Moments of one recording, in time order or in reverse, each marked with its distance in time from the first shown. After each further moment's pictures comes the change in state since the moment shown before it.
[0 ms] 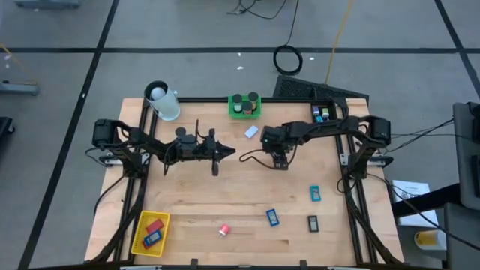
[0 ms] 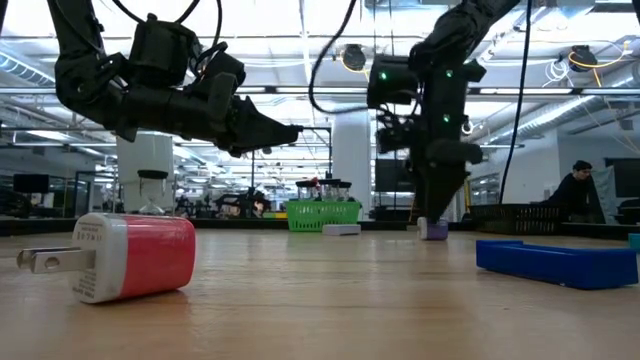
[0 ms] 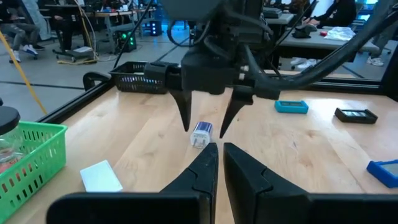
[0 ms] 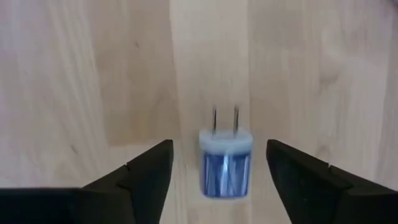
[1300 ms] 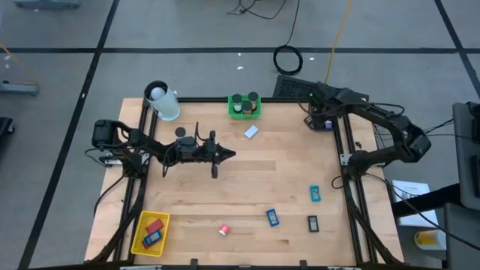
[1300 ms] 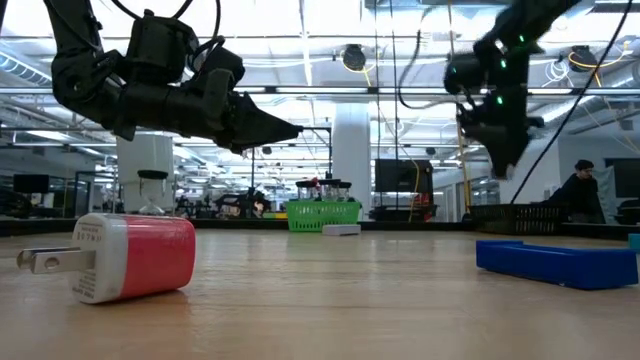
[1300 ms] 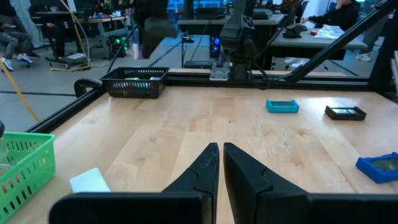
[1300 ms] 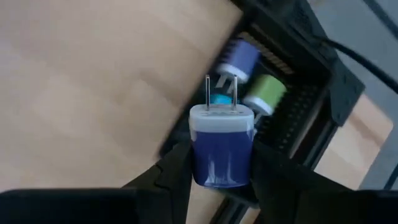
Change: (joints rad) left arm -0.029 0.000 0.000 0.011 -0.002 0.027; right arm -0.598 -0.415 -0.087 -0.287 0.270 0.271
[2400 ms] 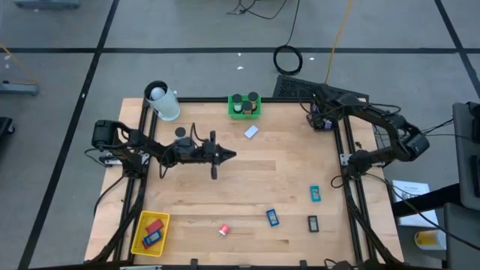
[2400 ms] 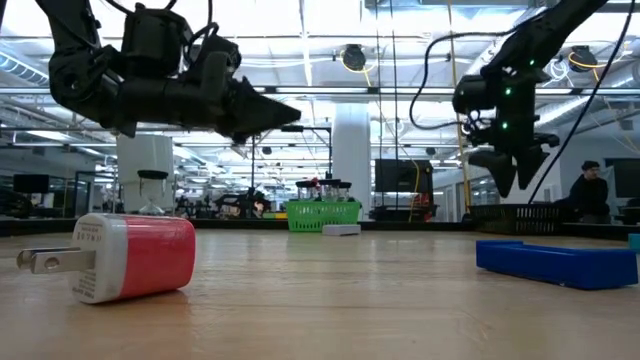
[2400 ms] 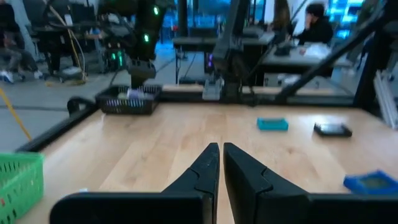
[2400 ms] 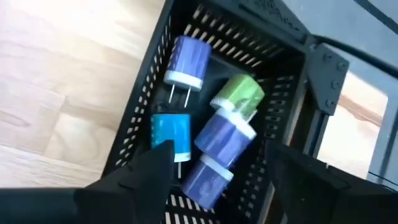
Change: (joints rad) left arm -0.021 0.000 0.000 0.072 0.002 -0.009; right arm -0.113 0.025 -0.148 0.238 0.079 0.059
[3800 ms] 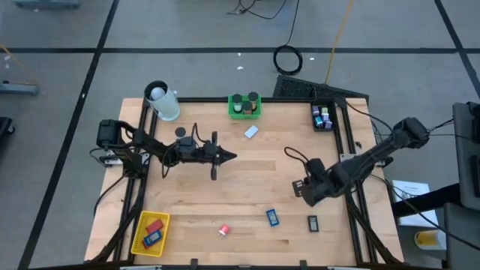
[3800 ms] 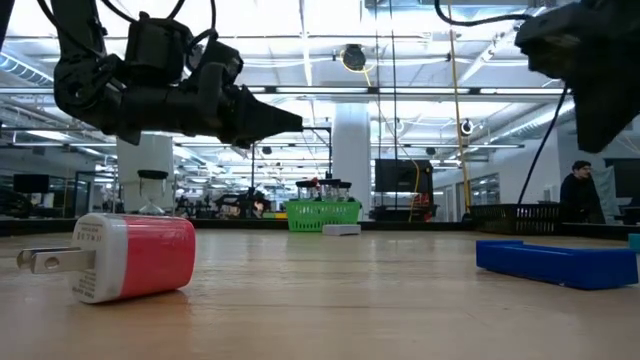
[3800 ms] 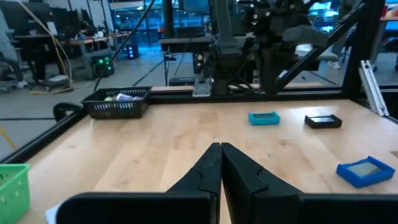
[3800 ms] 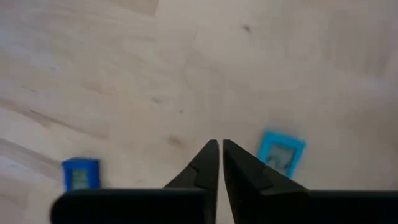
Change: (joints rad) left arm 0.023 0.048 0.000 0.045 0.077 0.046; right arm 1.457 -0.044 0.085 -0.317 -0.112 1.613
